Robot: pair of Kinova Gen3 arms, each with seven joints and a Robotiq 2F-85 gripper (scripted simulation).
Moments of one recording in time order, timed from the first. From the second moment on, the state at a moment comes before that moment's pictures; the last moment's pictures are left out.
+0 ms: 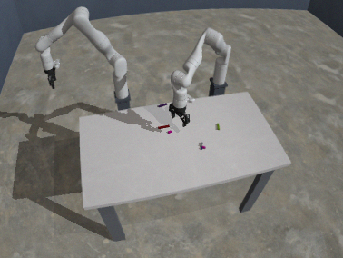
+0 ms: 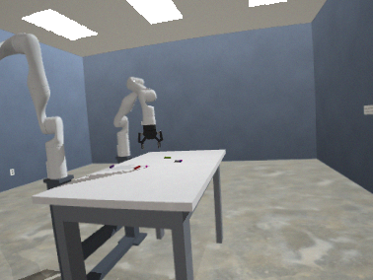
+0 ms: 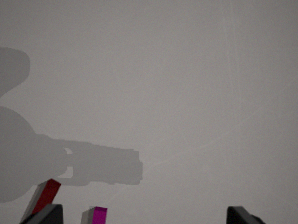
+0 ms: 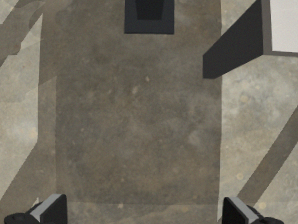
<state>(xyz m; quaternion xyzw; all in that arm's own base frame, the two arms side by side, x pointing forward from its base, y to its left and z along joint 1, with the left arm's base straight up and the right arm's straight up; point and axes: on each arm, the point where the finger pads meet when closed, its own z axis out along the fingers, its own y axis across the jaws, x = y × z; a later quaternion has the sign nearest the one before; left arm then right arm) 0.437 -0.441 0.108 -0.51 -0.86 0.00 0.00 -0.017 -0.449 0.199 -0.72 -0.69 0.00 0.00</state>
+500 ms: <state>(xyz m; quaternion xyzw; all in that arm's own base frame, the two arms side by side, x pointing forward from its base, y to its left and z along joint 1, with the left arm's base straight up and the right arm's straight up) 0.459 -0.321 0.097 -0.34 -0.94 0.00 0.01 -0.017 -0.449 0.199 -0.72 -0.69 0.00 0.00</state>
